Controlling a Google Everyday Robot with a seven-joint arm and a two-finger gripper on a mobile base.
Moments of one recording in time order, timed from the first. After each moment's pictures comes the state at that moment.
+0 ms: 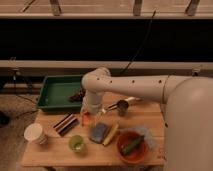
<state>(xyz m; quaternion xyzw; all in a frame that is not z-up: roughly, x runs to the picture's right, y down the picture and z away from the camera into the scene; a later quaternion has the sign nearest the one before) -0.088 0.172 0.748 -0.34 -0.28 -0.37 0.82</state>
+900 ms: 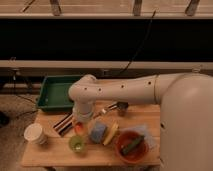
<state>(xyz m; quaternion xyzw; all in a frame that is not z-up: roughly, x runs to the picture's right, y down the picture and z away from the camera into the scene) -0.122 0.205 0.723 -0.33 -0.28 -0.44 0.78</state>
